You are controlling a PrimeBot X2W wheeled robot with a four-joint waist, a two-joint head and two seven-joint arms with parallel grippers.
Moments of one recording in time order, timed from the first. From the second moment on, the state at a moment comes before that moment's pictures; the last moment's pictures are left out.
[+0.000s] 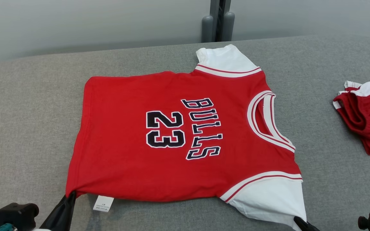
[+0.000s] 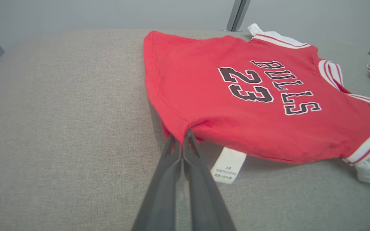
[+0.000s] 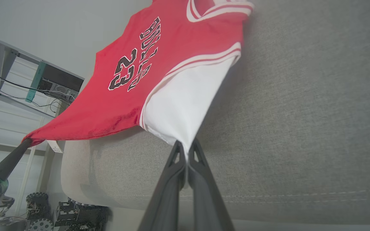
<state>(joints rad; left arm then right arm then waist) 0.27 0.59 -0.26 -0.41 -0.67 0.36 0.19 0.36 -0.14 0.03 -0.26 0.85 0.13 0.44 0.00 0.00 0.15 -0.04</state>
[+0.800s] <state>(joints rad) -0.03 0.60 -0.28 -0.34 -0.66 0.27 0.23 -0.07 -0.05 -0.09 -0.23 0.85 0.13 0.57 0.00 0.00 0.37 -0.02</state>
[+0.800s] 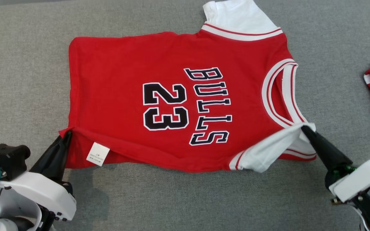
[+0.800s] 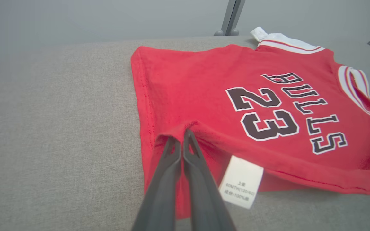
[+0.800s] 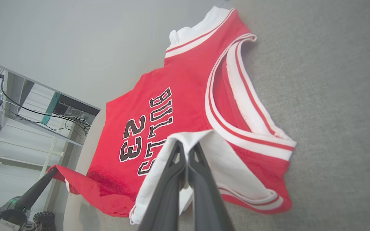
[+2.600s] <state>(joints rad) -0.15 0.39 -0.21 -0.03 -0.49 0.19 -0.26 -0.18 -0.15 0.04 -0.02 0.34 0.13 -0.15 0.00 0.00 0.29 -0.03</state>
